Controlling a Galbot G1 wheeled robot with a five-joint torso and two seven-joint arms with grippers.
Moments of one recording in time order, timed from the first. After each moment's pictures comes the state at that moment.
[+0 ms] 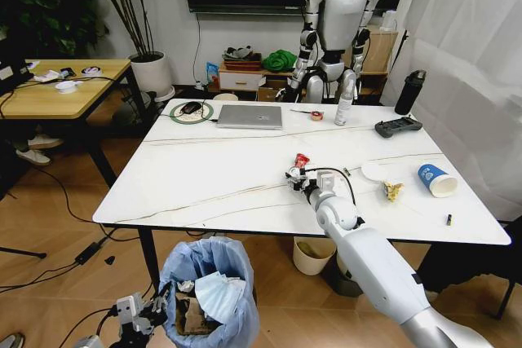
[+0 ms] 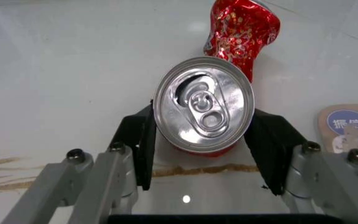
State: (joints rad) left arm 1.98 -1.34 -0.69 -2.19 -0.67 0.21 0.02; right arm -0.70 1.27 0.03 1.34 0.57 -0.37 0.18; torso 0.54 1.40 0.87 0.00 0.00
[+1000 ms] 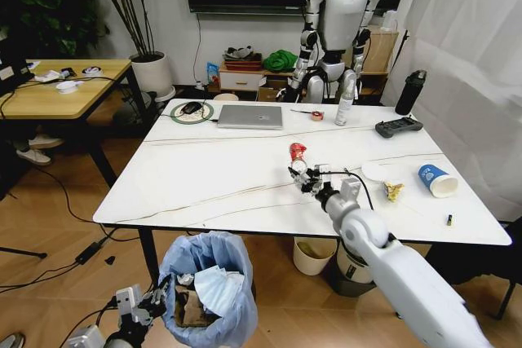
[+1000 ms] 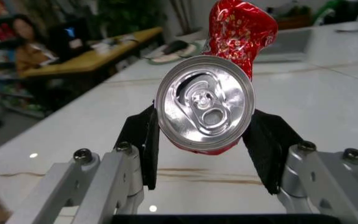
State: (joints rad) left arm 1.94 -1.29 -0.69 -2.18 -0.73 0.22 0.00; right arm -0.91 0.98 -0.01 1.83 0.87 -0.17 -0.01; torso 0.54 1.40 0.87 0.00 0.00
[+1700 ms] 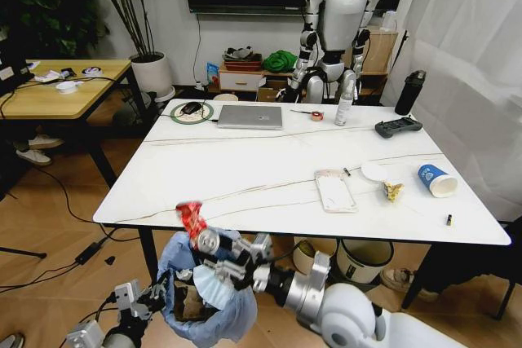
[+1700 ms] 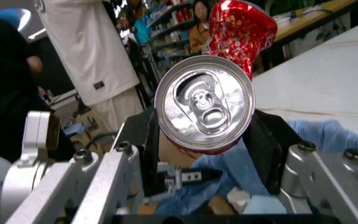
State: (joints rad) left arm 1.92 -1.30 -0.70 -2.19 -0.74 0.23 -0.01; right arm -0.98 0.90 -0.44 2.04 0.80 0.04 -0.18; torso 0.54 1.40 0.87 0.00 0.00
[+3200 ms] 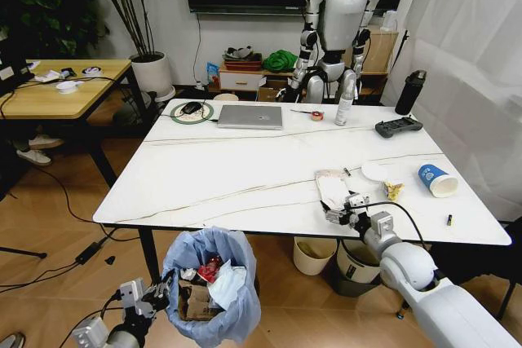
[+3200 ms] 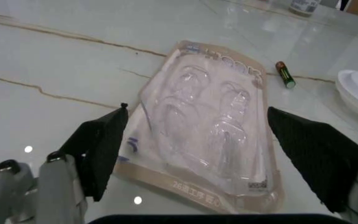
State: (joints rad) left arm 1.90 -1.27 -0.68 -2.17 -0.76 0.23 -0.01; right arm -1.12 0.95 0.25 1.69 0.40 -0.23 -0.01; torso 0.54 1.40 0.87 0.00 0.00
